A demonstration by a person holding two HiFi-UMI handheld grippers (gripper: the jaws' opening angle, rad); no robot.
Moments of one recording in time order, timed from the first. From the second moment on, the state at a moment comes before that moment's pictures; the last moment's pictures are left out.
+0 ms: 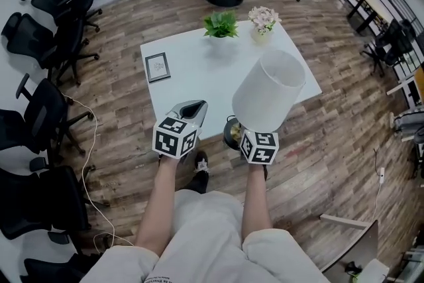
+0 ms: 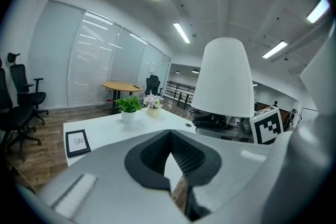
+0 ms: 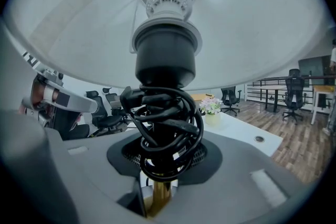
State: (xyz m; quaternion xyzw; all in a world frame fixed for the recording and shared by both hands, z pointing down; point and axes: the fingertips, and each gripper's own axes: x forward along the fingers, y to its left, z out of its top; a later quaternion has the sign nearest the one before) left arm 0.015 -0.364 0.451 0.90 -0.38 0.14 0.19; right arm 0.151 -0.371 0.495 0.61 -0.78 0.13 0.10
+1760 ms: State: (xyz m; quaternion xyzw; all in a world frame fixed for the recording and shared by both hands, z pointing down) left arm 0.071 -0.507 0.563 0.90 -0.31 0.17 0.26; right arm 0.170 -0.609 0.573 0.62 -0.77 0.09 0.12
